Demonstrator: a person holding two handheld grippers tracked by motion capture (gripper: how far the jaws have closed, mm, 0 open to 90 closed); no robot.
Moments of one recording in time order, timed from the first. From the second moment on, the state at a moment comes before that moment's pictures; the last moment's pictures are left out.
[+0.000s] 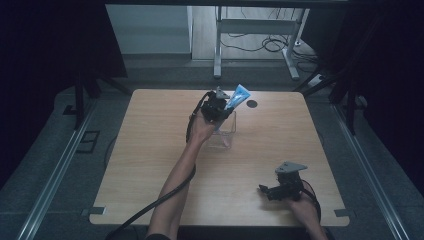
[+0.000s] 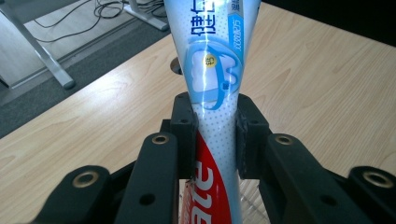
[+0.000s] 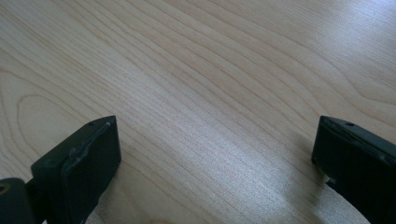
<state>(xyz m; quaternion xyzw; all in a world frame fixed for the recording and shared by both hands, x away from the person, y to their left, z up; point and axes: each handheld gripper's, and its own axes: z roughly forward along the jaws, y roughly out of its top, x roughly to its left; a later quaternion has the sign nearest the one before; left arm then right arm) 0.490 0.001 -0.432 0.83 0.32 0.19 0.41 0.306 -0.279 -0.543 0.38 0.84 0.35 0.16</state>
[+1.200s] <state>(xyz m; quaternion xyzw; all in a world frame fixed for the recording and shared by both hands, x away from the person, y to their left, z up) 0.480 0.000 -0.445 0.86 0.30 0.19 0.37 0.306 -0.279 -0.543 0.38 0.84 0.35 0.16</state>
